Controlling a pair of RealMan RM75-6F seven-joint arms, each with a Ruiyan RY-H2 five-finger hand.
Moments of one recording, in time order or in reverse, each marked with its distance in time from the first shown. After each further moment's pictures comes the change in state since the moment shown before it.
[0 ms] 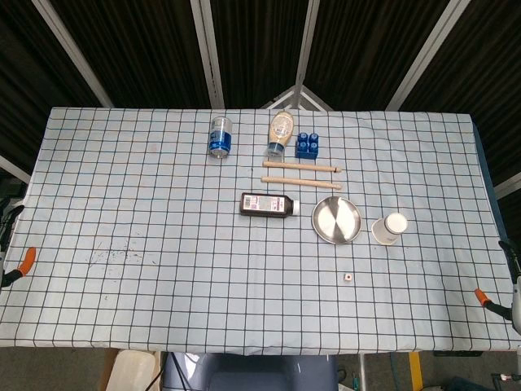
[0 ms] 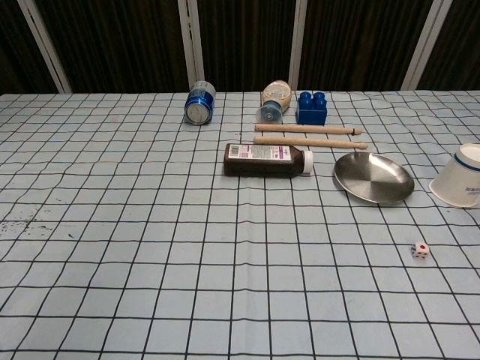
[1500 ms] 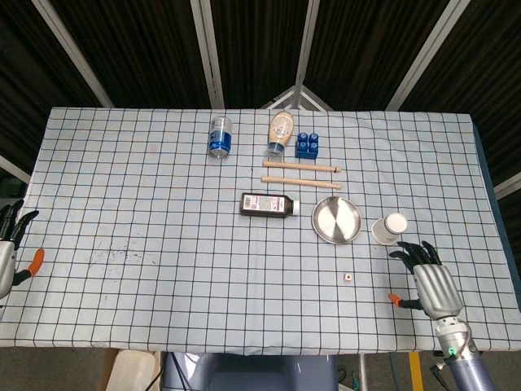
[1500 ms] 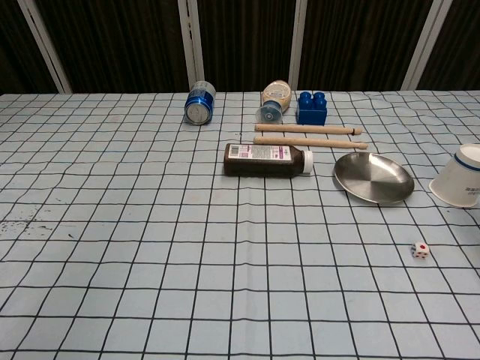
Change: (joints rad) left arm -0.020 0.000 0.010 -0.025 -0.029 -0.076 0.062; right arm 0.195 -0.056 -0.045 -0.243 -0.042 -0.332 -0.114
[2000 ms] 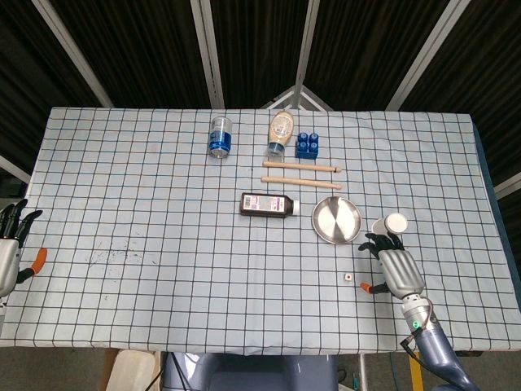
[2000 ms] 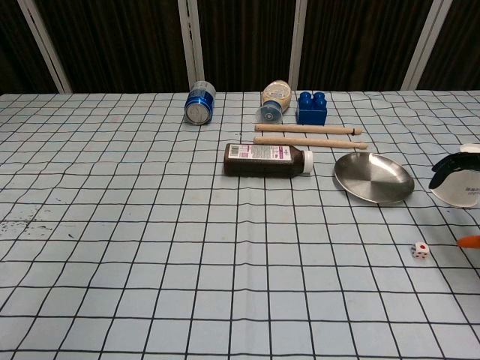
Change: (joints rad) left arm -0.010 -0.011 -0.003 0.005 -0.013 -0.020 0.022; right arm 0.124 -0.127 0.054 0.054 0.162 -0.158 -0.104
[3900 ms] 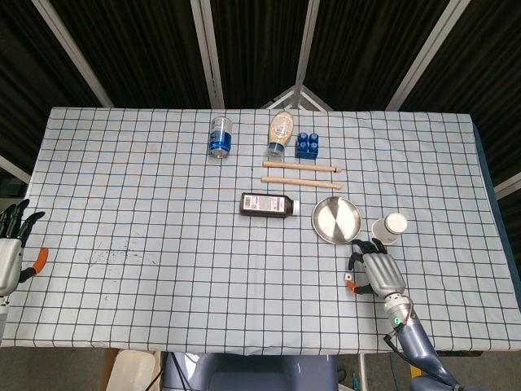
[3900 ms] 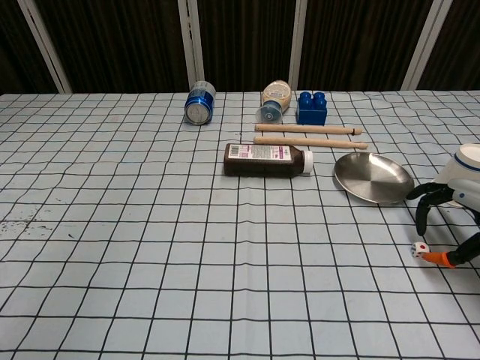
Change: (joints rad) left arm -0.007 -0.010 0.000 0.005 -0.012 -0.014 0.024; right arm 0.052 -0.136 -0.044 0.147 0.045 -0.024 0.028
